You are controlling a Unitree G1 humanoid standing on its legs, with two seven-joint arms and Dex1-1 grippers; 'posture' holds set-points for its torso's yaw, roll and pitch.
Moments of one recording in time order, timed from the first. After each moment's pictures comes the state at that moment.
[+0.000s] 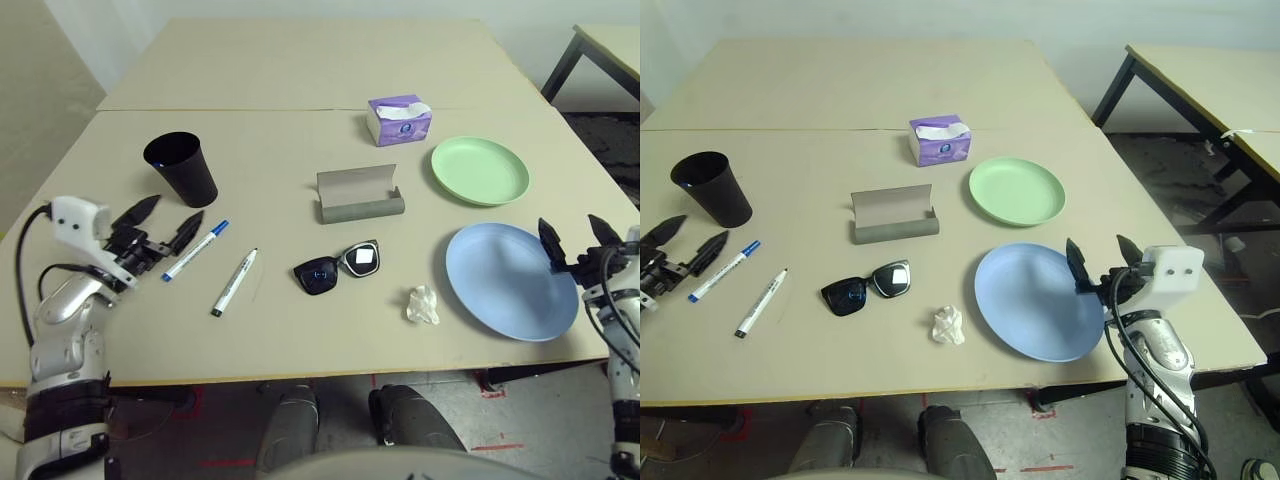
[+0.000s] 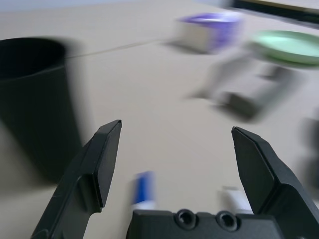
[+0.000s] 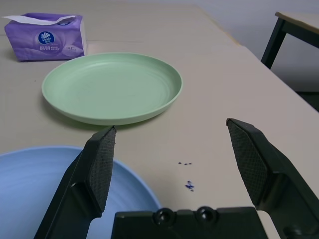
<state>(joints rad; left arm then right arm) -0.14 0.68 0.34 0.20 -0.51 0.02 -1.02 -0.04 -0.49 -0.42 0.16 0.35 -0.10 0.44</state>
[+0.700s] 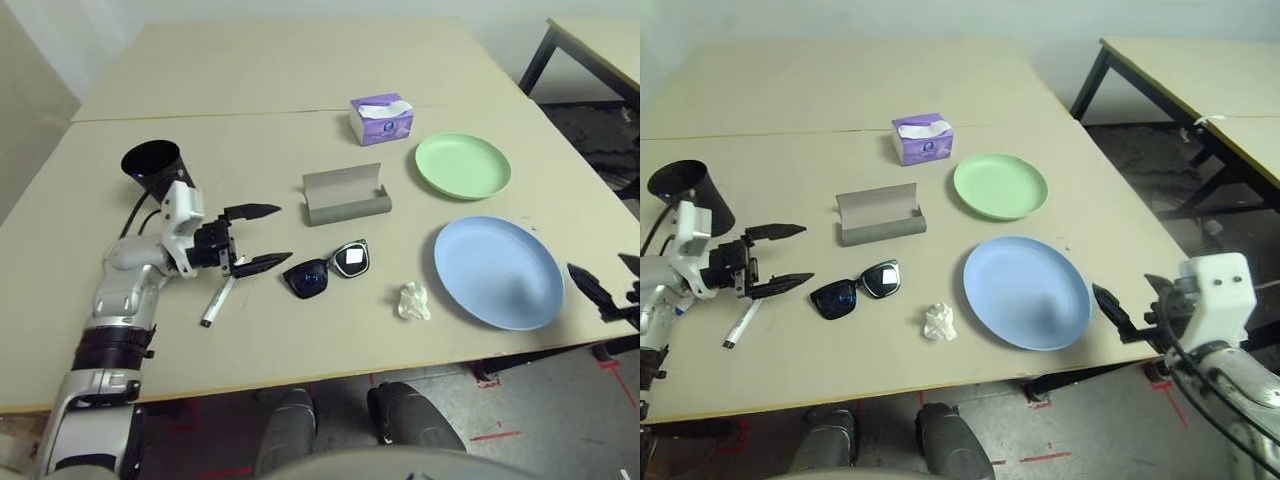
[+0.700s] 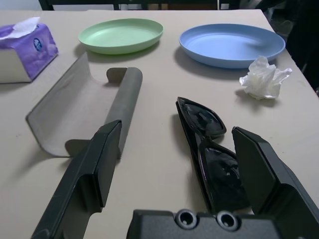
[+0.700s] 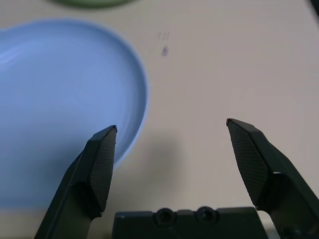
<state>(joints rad) -0.35 0.62 0.09 0.38 -0.42 -0.17 -1.37 0.37 -0.79 -0.65 -0.44 0.65 0.78 0.51</state>
